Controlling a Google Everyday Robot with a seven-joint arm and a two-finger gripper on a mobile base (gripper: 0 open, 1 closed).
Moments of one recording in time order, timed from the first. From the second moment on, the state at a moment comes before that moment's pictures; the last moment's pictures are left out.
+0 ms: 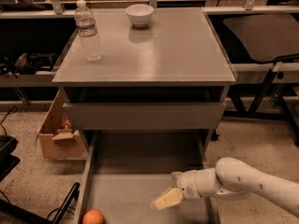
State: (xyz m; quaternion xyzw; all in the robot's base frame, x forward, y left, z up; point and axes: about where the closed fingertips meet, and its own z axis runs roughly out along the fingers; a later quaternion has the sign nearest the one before) arm 0.427 -0.041 0.499 -0.33 0.82 0.42 0.23
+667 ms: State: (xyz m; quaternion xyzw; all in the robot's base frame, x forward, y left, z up) arm 0.379 -0.104 0.642 -0.39 0.82 0.32 0.27
